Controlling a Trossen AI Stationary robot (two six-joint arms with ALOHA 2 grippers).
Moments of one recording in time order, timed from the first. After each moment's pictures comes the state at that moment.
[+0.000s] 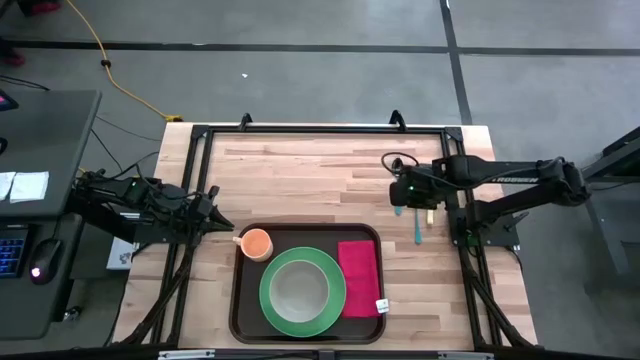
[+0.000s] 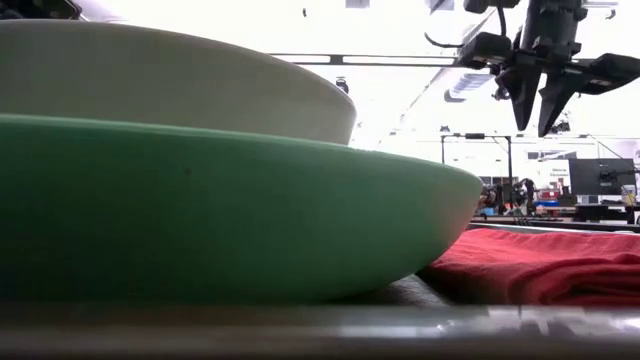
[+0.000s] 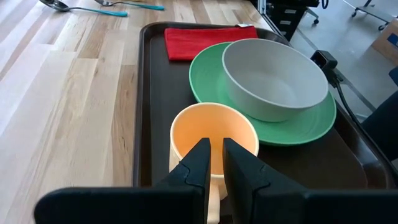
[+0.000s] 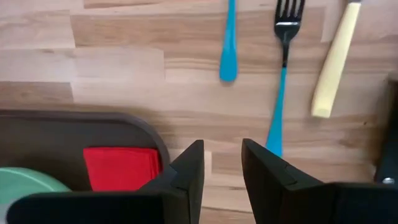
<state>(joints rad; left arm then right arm) -0.27 0.11 0.38 -0.71 -0.04 -0.16 -0.10 1.14 0.97 -1.16 0.02 1.51</state>
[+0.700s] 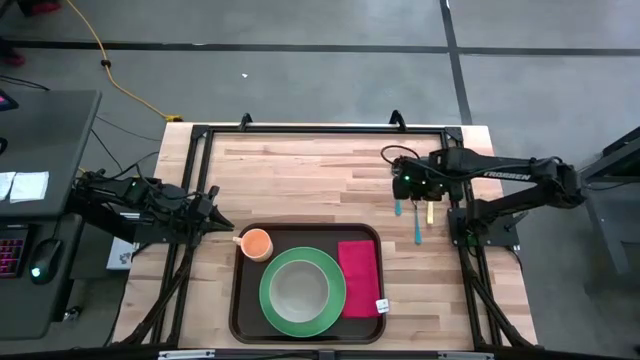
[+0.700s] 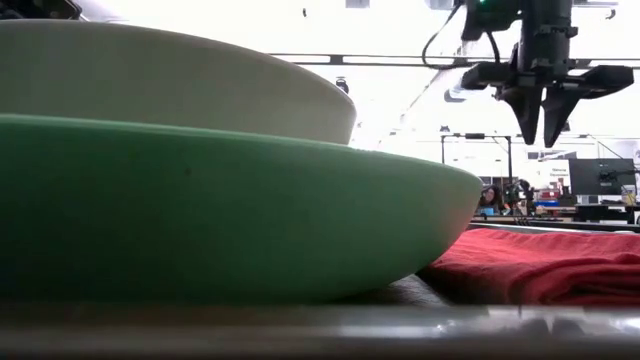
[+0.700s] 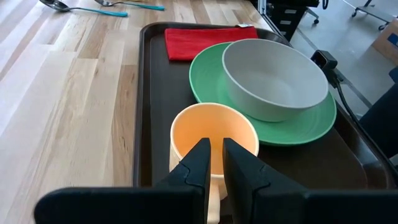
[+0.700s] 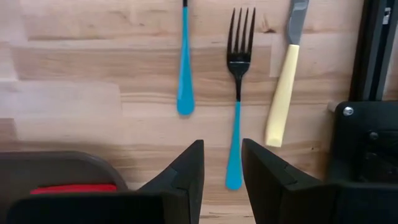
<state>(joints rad) -0.27 0.11 0.38 -0.71 -0.04 -0.16 -0.24 1.18 0.97 -1.25 0.07 1.38</state>
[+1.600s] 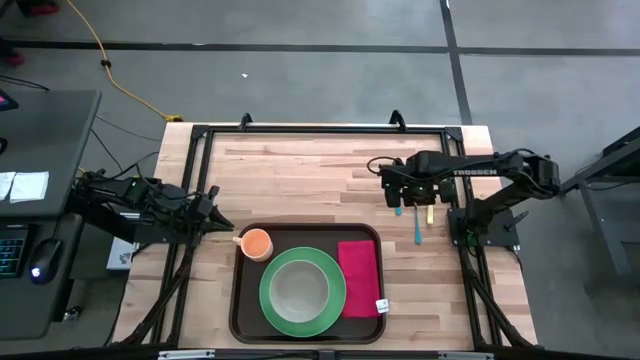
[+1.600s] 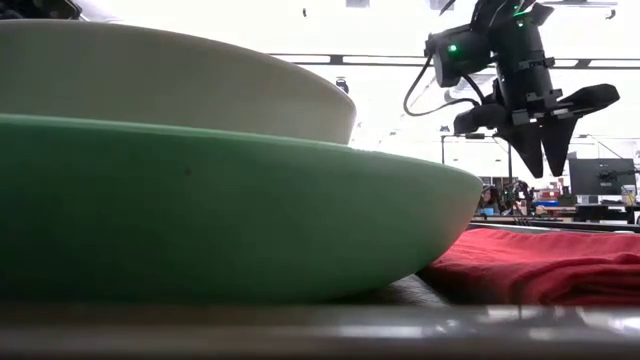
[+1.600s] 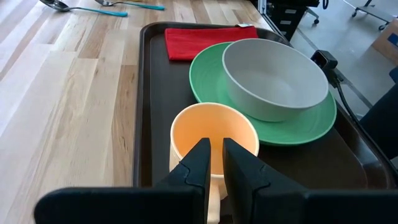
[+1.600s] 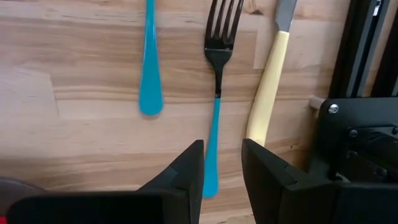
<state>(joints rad) -0.27 0.11 0.38 -0.71 -0.04 -0.16 -0.23 1.42 0.97 -1.27 0.06 1.32</state>
